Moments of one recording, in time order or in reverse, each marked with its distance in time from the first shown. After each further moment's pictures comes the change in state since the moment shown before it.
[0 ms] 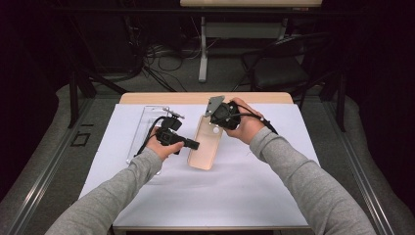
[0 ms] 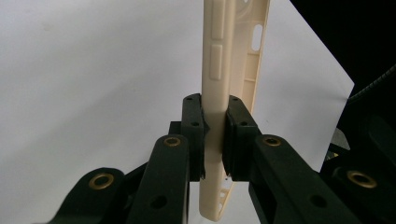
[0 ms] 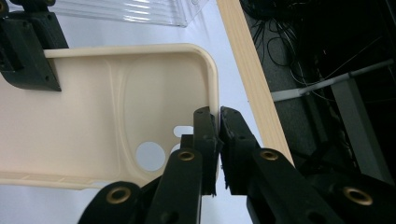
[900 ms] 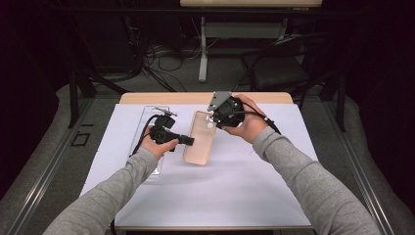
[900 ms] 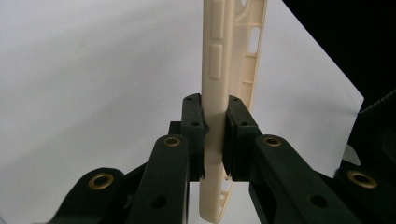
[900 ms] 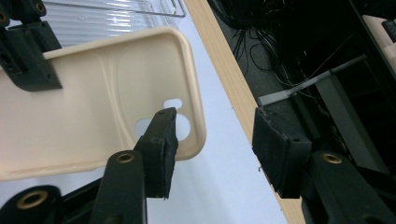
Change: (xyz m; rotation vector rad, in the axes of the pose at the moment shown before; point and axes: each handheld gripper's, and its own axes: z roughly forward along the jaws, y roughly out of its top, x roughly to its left) left arm 0.015 -0.004 -0.012 -0.081 0.031 0.011; right arm -0.005 -0.002 -0.011 -0.061 -0.065 0.110
